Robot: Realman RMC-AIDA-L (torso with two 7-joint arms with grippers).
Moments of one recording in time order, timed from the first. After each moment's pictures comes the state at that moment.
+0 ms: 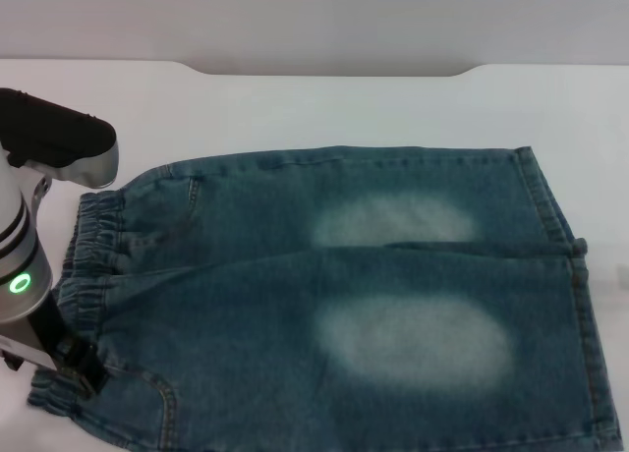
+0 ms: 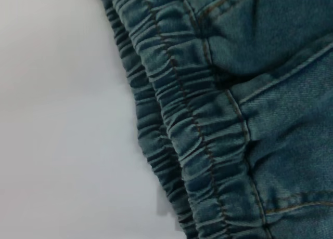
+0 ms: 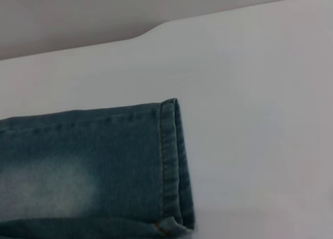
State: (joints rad) left arm -0.54 -2.05 -1.50 -1.47 2.89 -1.87 -0.04; right arm 0.02 2.07 2.01 1.66 -2.39 1.31 -0.42
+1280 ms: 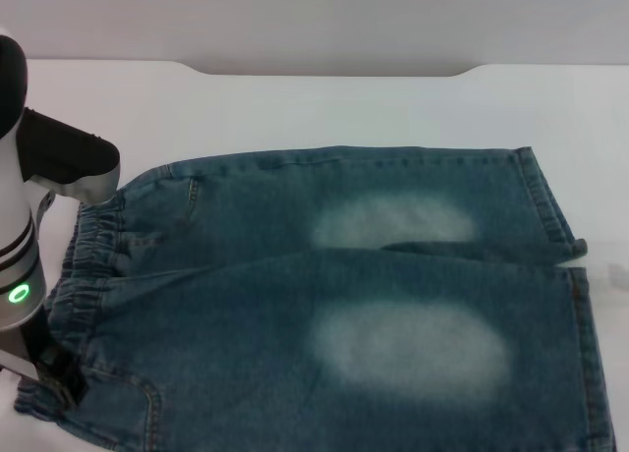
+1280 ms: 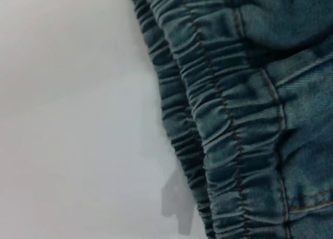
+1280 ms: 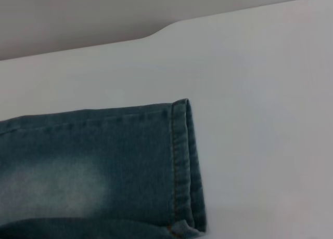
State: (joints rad) left arm -0.57 -2.02 -1.42 -1.38 2.89 -1.85 -0.08; right arm 0.03 2.07 2.00 1.66 -2.38 1.32 -0.42
